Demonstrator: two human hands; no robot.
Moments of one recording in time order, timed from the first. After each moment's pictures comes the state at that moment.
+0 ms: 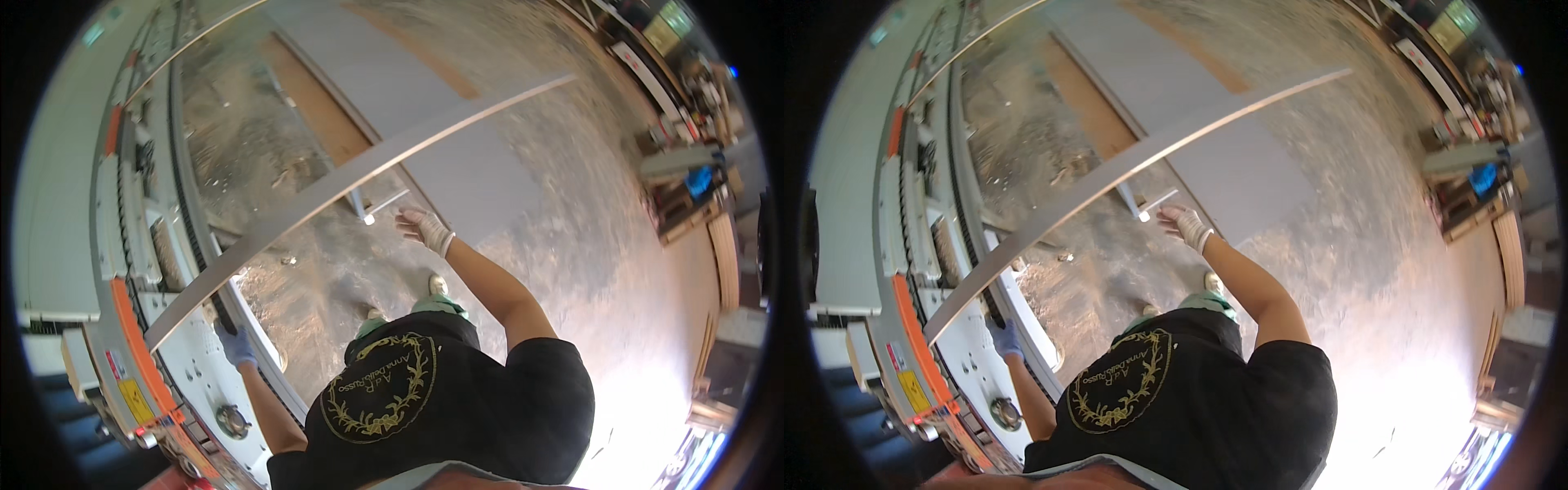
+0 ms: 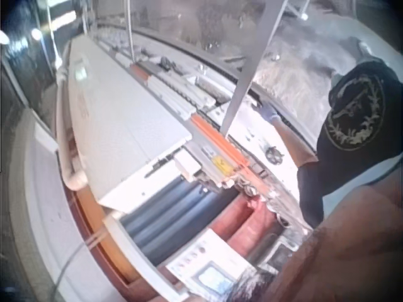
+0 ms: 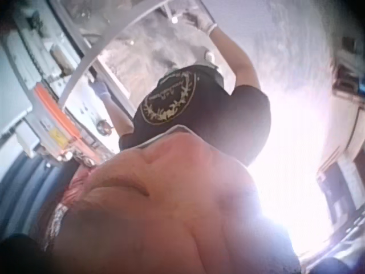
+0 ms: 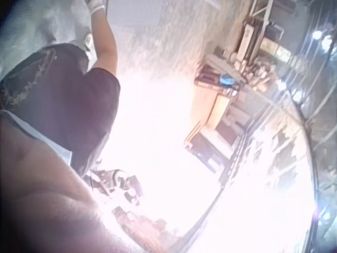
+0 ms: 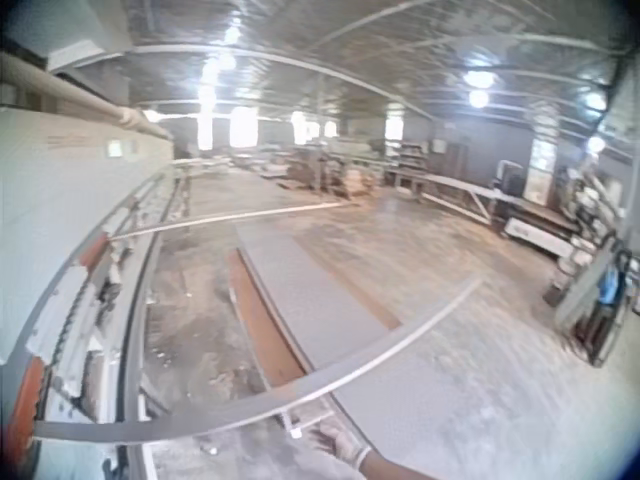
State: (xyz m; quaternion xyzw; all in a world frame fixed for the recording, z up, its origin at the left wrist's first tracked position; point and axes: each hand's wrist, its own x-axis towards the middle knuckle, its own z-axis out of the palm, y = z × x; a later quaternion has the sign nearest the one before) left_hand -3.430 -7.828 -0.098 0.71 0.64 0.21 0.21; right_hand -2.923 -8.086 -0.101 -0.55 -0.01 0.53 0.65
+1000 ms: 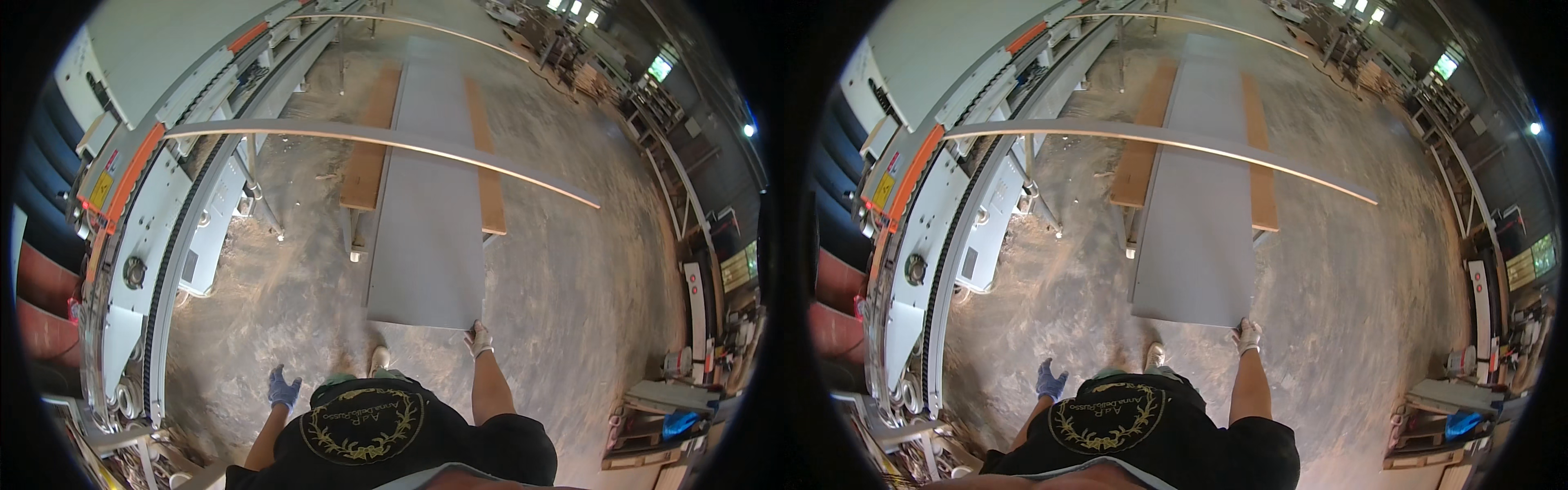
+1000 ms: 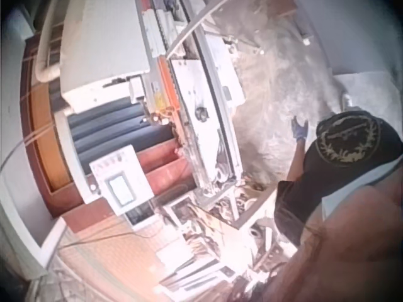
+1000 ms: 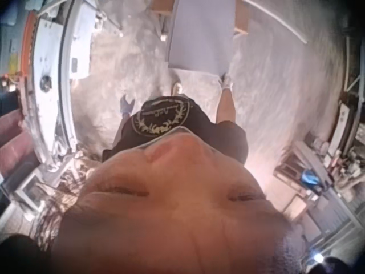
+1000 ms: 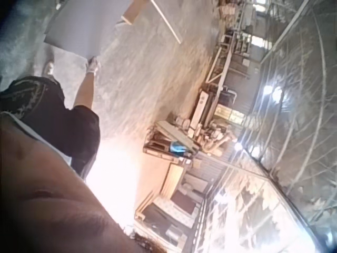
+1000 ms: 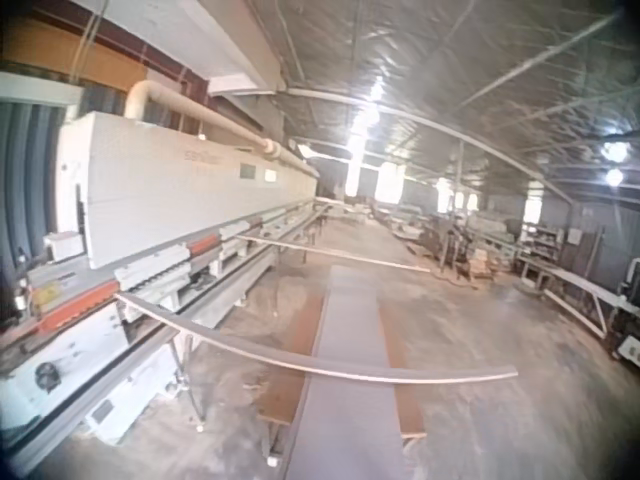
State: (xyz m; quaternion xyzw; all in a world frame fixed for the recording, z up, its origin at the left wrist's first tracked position) left_hand -3.156 -8.359 -0.157 0.57 0.76 0.06 0.32; right_hand -2.575 -8.385 -0.253 -0.68 0.12 0.43 0.58
